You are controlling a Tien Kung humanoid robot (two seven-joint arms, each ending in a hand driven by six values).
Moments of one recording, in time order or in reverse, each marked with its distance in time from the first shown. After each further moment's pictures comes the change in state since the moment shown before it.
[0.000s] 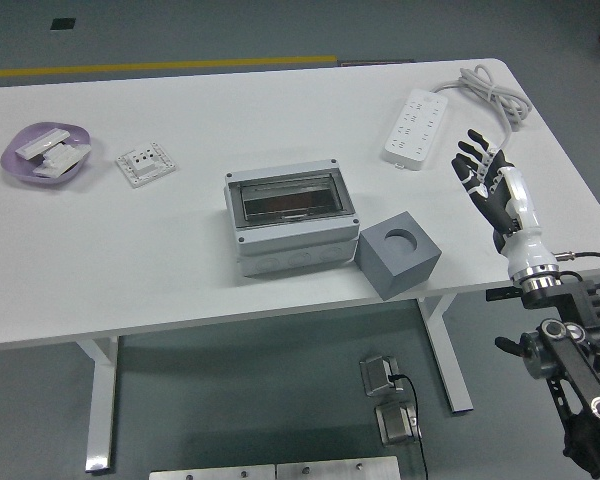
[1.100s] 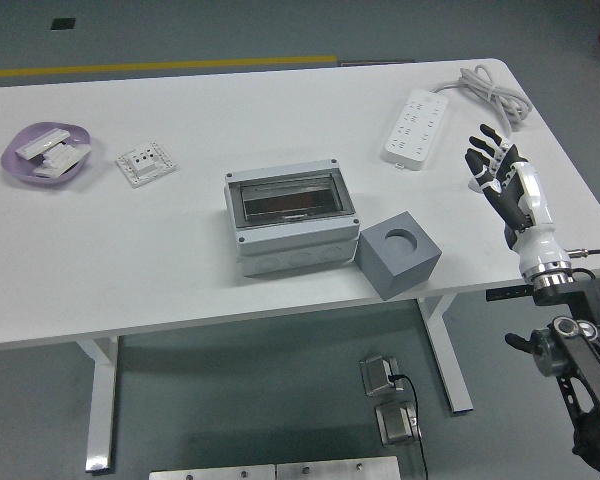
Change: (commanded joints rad) left arm 0.000 -0.007 0.097 0.000 -0.064 -0.010 -0.005; right arm -0.008 -0.029 0.020 0.027 0.024 0.000 -0.001
